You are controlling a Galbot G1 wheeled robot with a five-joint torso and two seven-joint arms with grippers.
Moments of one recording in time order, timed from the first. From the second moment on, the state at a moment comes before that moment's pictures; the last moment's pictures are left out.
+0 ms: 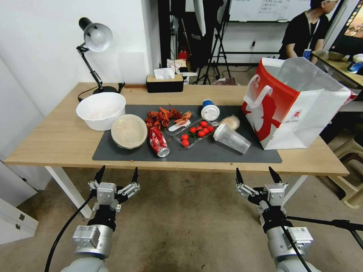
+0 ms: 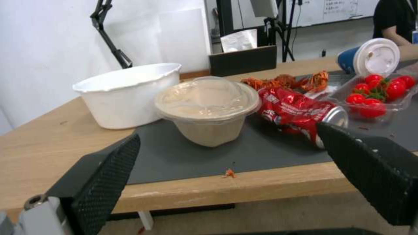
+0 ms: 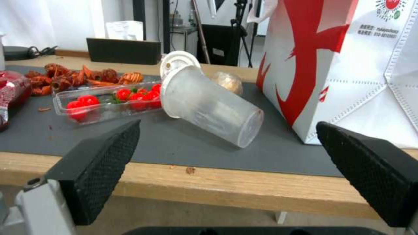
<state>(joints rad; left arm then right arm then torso) 1.80 -1.50 -0.55 -2.30 0.00 0.00 0.00 -1.80 1.50 0.55 2.30 0.00 0.00 0.00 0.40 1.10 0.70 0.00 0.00</state>
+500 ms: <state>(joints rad) 1.83 -1.44 -0.72 -2.46 -0.35 0.21 -0.03 -1.68 1.23 0.70 2.29 0.31 -0.29 -0.21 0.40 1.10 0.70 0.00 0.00</state>
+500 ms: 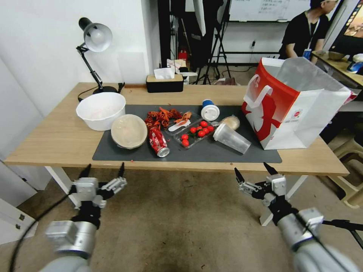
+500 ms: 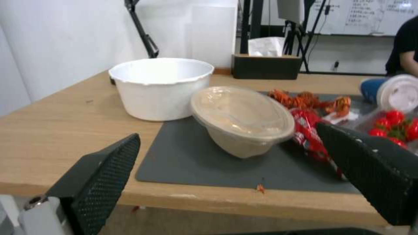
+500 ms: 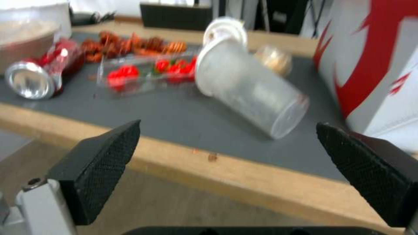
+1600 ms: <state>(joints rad) 1.82 -1.43 -0.74 -2.44 -0.41 0.22 0.00 -1.68 1.24 0.71 2.28 0.31 -0.28 -0.21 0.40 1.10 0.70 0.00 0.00</state>
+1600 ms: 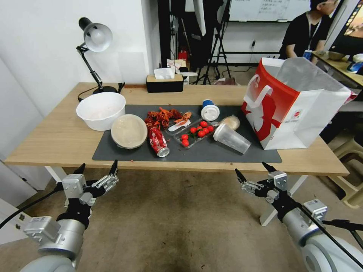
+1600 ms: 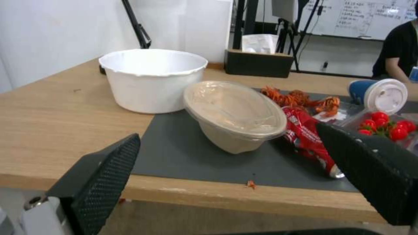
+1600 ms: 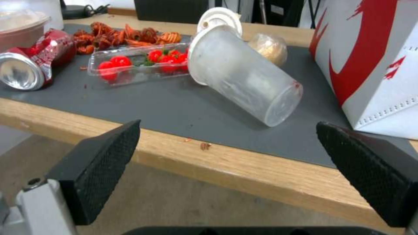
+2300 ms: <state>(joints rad) 1.80 -1.45 -0.72 -2.40 -0.39 0.19 0.01 -1.65 1.23 0.71 2.30 0.39 -0.30 -0.17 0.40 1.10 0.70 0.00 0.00</state>
